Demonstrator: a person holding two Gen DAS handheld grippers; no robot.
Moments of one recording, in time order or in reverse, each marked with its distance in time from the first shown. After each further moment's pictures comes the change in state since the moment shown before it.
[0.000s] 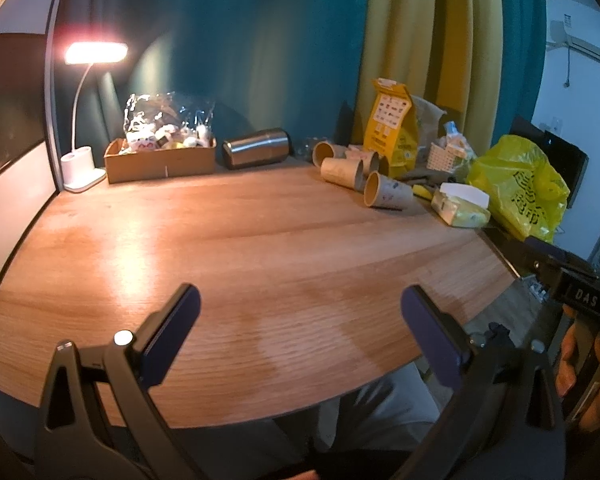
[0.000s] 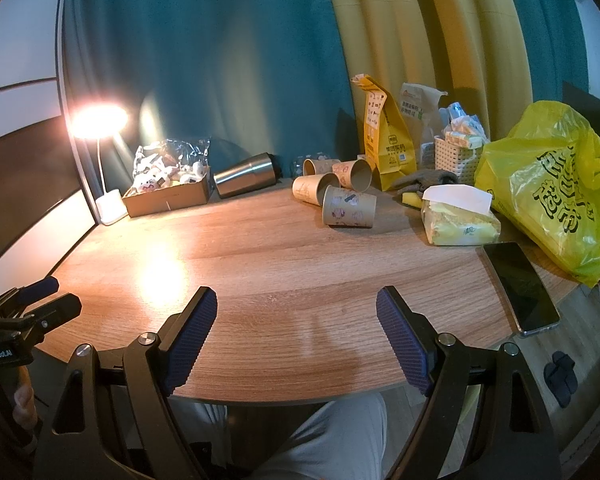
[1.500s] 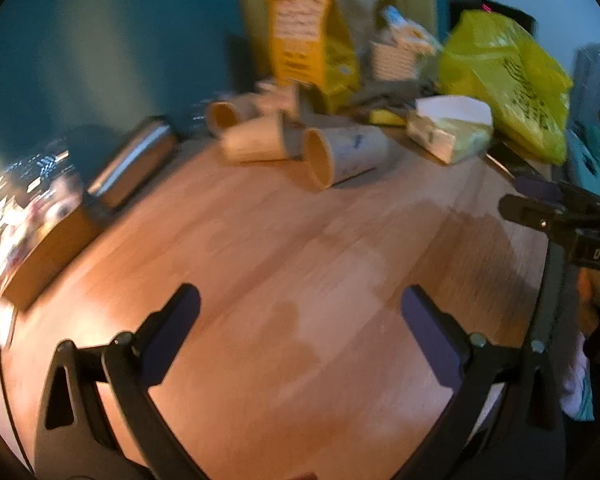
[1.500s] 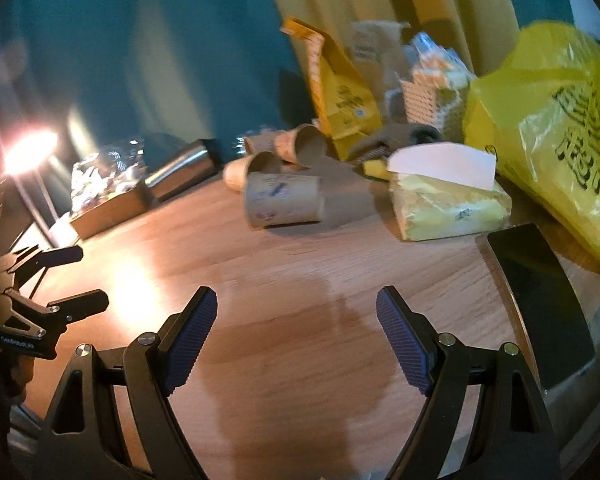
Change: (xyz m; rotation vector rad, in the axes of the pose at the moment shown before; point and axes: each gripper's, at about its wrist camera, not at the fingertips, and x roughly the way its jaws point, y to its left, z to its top) left arm 0.214 -0.087 0.100 0.458 0.326 -0.175; right arm 0.118 -0.107 0.028 0.198 0.138 -0.030
